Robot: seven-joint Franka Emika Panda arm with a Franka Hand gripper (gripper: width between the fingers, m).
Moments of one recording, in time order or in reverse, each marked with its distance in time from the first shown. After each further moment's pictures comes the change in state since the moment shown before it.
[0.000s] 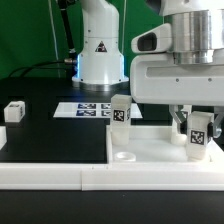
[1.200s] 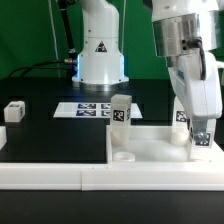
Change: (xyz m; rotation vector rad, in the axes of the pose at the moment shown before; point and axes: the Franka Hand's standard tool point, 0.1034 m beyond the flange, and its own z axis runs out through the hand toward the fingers) arm -0.012 -0.006 -0.004 -0.032 -0.059 0.533
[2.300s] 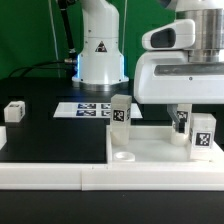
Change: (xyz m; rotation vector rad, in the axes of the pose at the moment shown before) arm 0.003 -0.007 0.002 -0.058 0.059 -1.073
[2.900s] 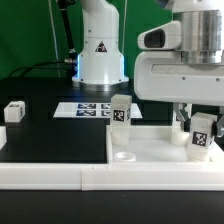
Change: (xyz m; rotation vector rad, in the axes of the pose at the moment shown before) arm 0.000 0.007 0.001 0.009 -0.015 0.553
